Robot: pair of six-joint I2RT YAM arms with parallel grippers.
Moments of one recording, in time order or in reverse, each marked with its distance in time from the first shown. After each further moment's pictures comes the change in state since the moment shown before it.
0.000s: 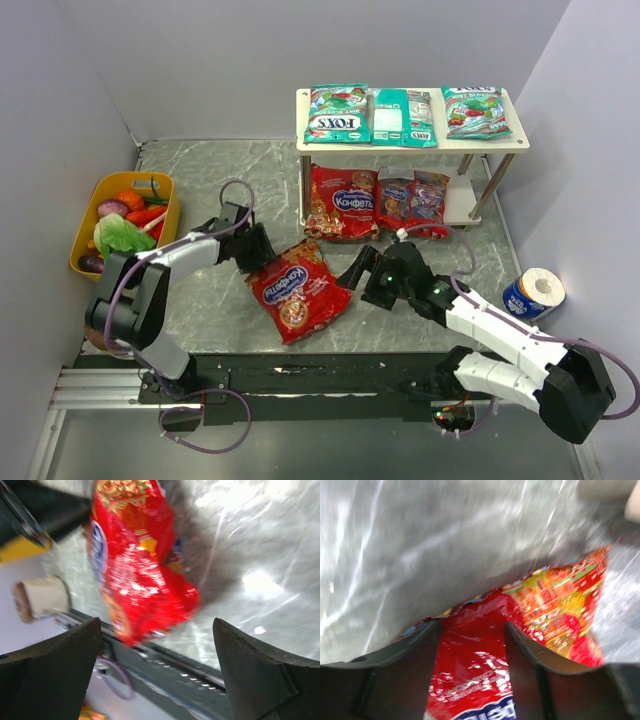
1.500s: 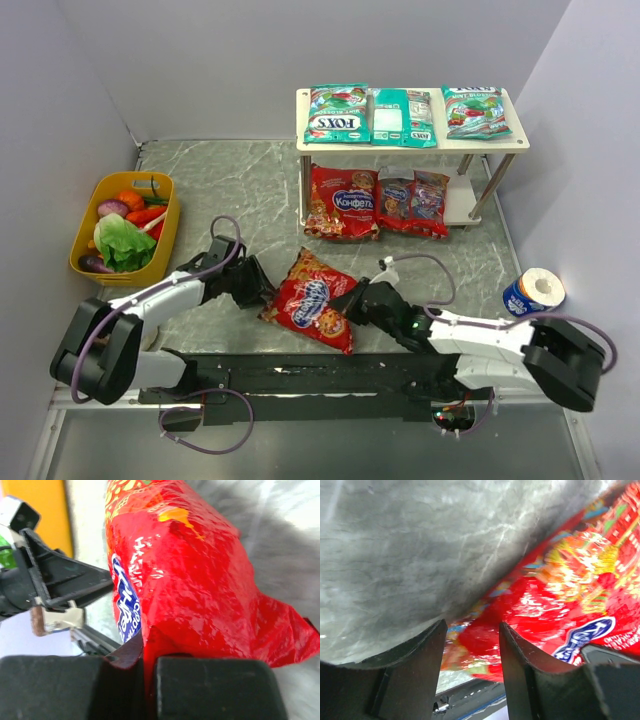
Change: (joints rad) left arm -0.058 -0.324 -0.340 0.024 0.124 -0.182; right arm 0.333 0.132 -0.259 0.560 0.360 0.259
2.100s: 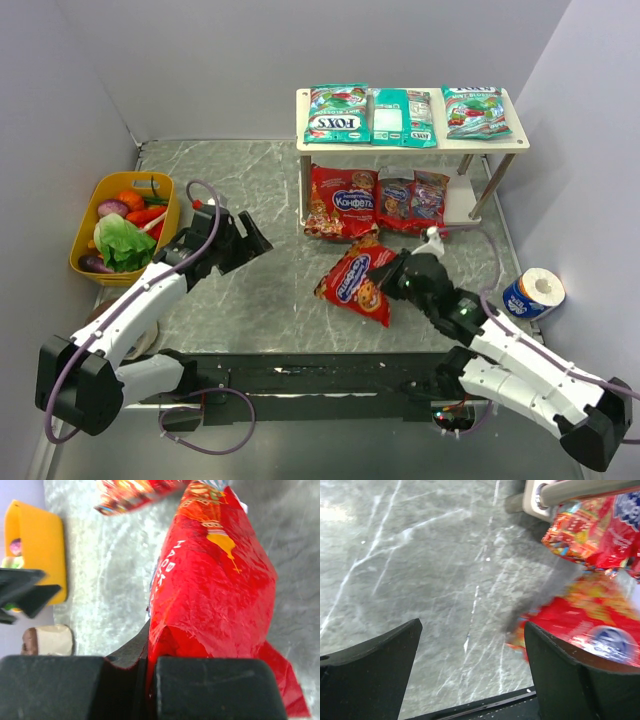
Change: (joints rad) left arm 0.013 -0.163 0.270 -0.187 -0.262 0.079; right arm -0.238 -0.396 0.245 -0.619 0.010 -0.243
